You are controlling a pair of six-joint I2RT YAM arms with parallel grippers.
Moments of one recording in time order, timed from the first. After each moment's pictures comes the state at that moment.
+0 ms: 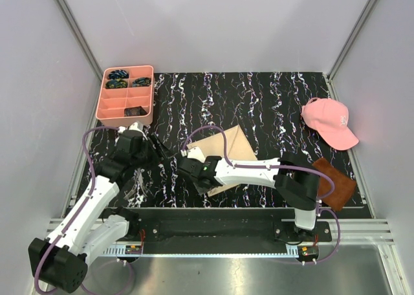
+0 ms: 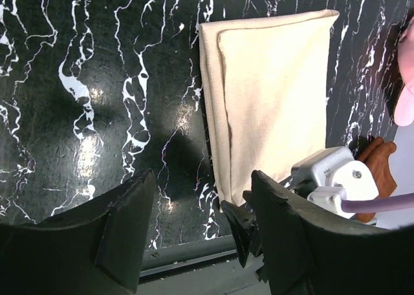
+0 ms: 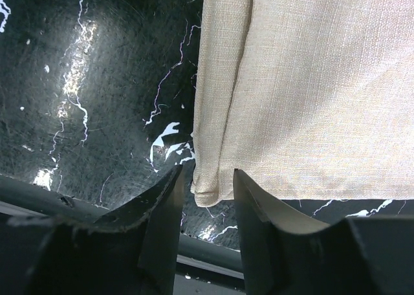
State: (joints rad) left arm -0.33 0.85 0.69 -0.59 0.11 -0.82; right arm 1.22 1.88 1.32 -0.71 0.35 0.64
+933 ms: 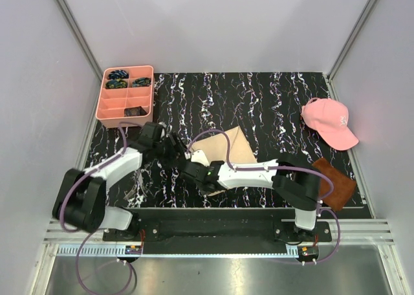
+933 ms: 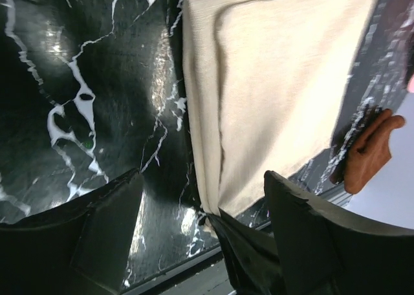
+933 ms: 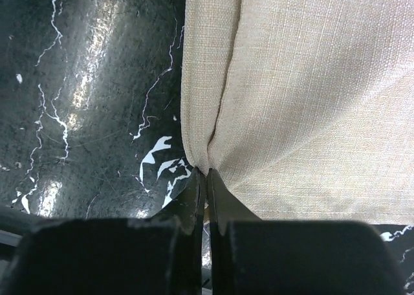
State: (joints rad) left arm -0.34 1.33 0.69 -0.28 0.35 -0.86; right arm 1.22 1.88 1.21 -0.57 0.36 0.66
